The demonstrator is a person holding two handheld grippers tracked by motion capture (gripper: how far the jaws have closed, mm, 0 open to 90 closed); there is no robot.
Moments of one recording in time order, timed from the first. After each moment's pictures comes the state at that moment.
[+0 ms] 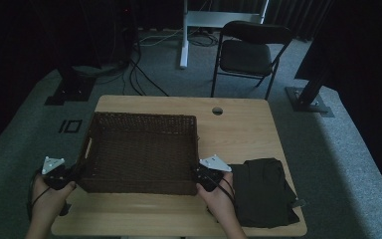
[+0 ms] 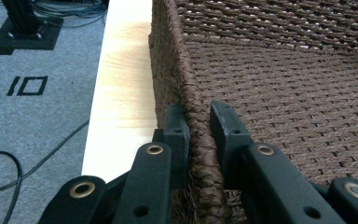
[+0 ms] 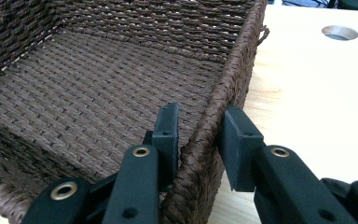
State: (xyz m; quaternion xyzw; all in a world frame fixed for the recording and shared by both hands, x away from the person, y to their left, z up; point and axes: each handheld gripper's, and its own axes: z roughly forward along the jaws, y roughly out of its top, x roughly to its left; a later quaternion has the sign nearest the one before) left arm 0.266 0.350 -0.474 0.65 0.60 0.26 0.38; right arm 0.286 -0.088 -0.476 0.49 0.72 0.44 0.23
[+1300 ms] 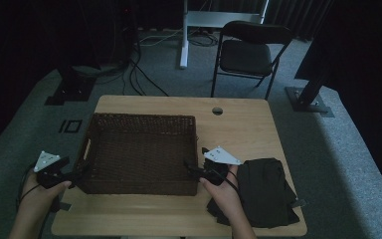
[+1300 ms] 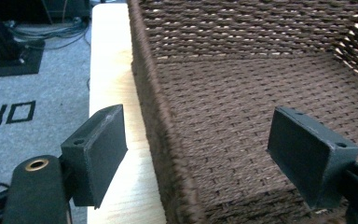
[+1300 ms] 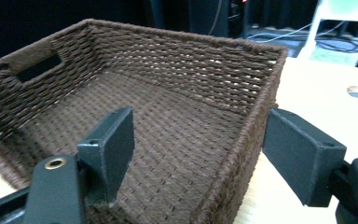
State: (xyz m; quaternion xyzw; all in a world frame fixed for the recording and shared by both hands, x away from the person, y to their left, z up) left arm 0.268 0.355 -0.448 0.69 0.55 0.26 0.40; right arm 0.293 -0.099 -0.441 0.42 0.72 0.51 0.22
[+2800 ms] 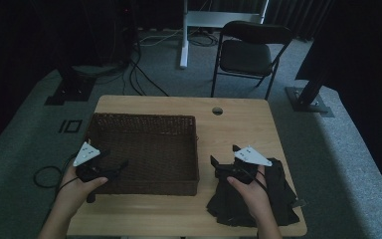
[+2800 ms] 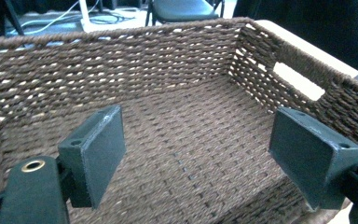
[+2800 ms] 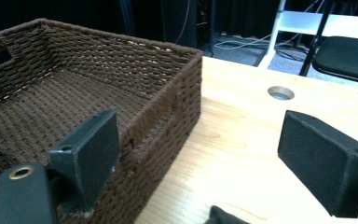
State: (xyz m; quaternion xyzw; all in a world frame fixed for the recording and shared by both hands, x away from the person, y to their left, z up) left arm 0.281 0.255 -0.426 0.73 0.45 0.22 0.47; right arm 0.290 -0.174 -0.433 0.43 0.71 0.49 0.27
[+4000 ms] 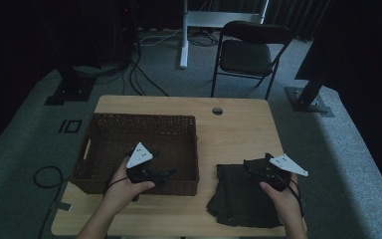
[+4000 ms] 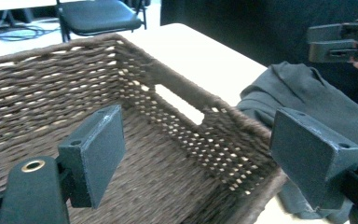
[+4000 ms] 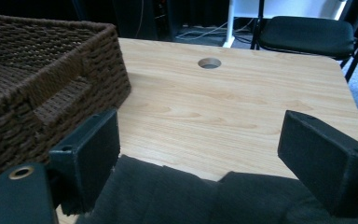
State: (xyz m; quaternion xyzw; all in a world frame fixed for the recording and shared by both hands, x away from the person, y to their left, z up) left arm 0.284 0.132 -0.423 0.77 0.35 0.16 0.51; right arm 0.278 -0.263 -0.455 0.50 0.67 0.47 0.29
